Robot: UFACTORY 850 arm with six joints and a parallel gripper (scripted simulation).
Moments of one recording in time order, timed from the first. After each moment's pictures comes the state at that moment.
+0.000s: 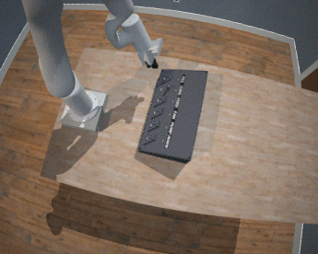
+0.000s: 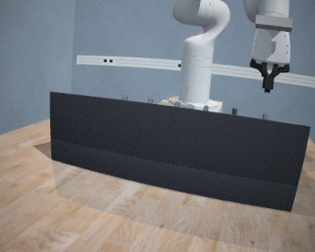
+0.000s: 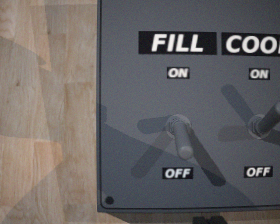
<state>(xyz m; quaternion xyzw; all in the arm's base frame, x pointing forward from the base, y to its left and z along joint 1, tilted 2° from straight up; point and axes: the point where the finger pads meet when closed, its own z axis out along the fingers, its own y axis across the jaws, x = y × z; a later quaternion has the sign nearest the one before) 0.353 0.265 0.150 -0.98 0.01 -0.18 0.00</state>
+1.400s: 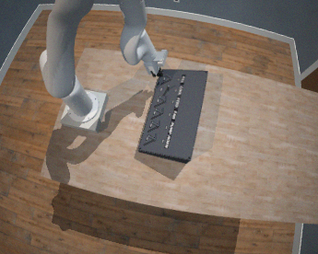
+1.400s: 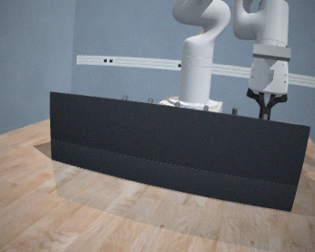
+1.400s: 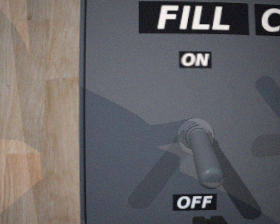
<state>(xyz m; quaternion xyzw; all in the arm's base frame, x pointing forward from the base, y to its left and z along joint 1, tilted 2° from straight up) 0.383 0.266 0.077 -0.98 0.01 -0.19 0.00</state>
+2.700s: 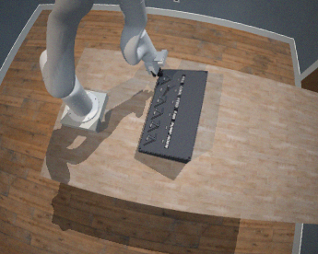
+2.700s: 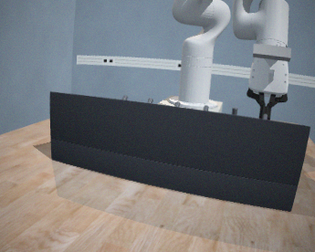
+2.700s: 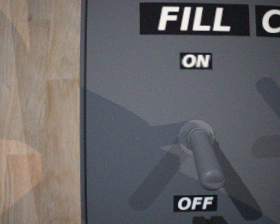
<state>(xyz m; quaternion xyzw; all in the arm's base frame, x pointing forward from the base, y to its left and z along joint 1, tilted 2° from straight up) 0.384 0.266 0.077 -0.98 0.01 -0.19 0.01</state>
